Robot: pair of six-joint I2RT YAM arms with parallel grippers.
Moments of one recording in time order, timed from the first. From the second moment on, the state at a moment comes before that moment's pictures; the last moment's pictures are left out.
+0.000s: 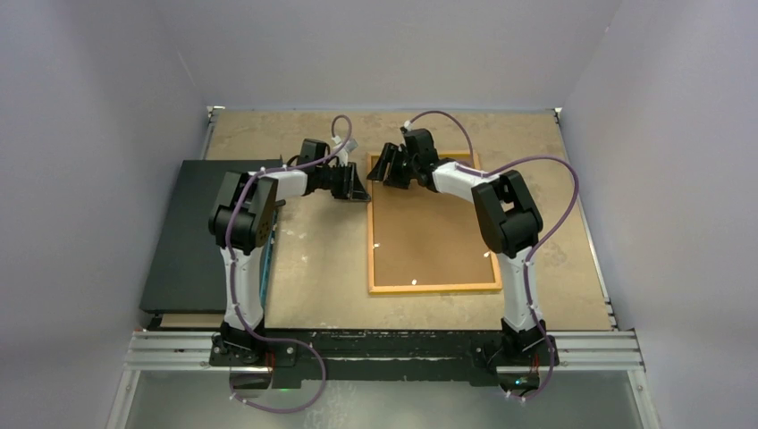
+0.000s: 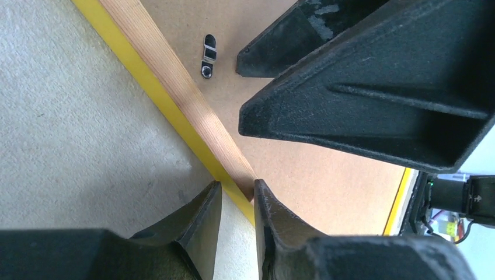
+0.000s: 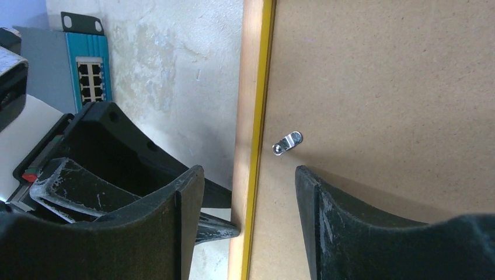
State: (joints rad) left arm -0.27 2.13 1.31 0.02 0.81 -0.26; right arm 0.47 2.17 1.50 -0.01 -0.31 0.71
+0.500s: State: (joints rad) left arm -0.27 2.16 1.37 -0.03 0.78 -0.26; right arm 0.45 2.22 1.56 0.01 -0.32 0.73
